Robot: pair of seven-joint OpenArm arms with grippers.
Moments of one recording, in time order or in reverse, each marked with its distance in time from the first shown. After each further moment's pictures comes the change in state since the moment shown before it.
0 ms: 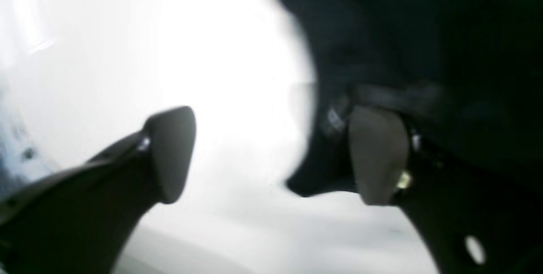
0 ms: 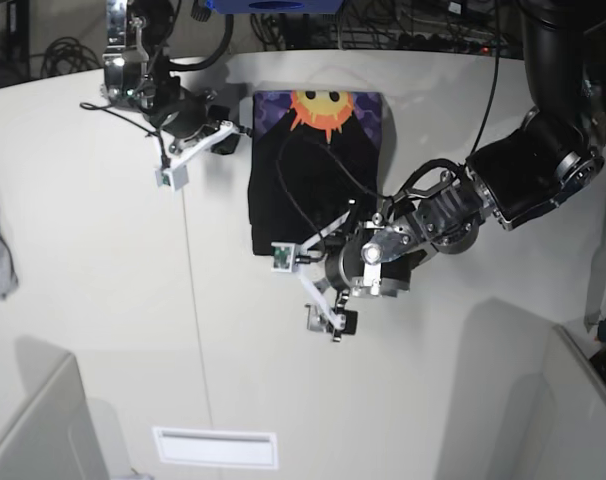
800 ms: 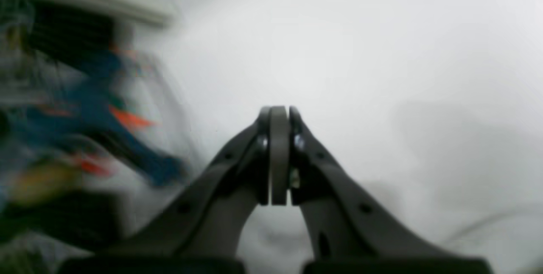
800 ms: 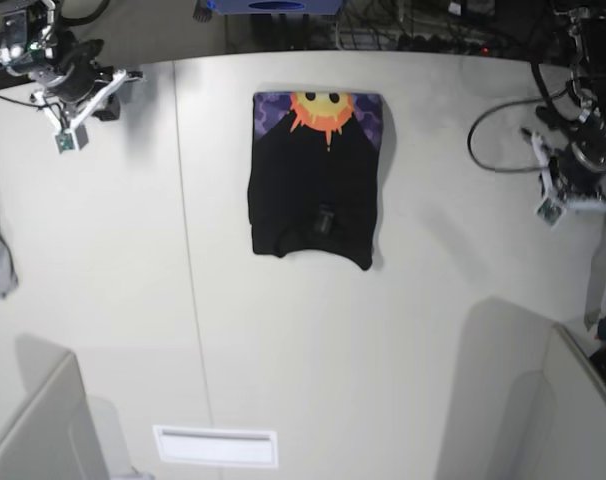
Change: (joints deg) left arm 65.2 -6.7 -91.3 25.4 -0.6 -7.3 -3.3; right arm -19.6 24.2 12.7 11.6 1.3 8.5 7.9
